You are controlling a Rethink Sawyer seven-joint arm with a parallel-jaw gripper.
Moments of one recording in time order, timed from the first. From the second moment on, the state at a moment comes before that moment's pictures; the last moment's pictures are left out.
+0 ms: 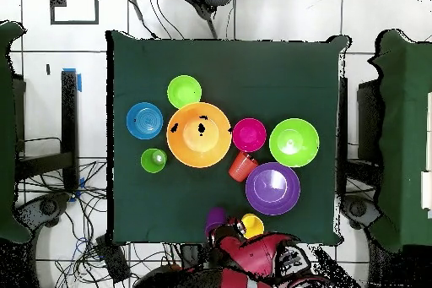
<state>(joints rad) -0.34 -0.56 -0.13 2.17 -0.85 -0.25 1.70</state>
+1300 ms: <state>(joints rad) -0.32 -0.55 -0.18 2.15 -0.85 -0.19 1.70</state>
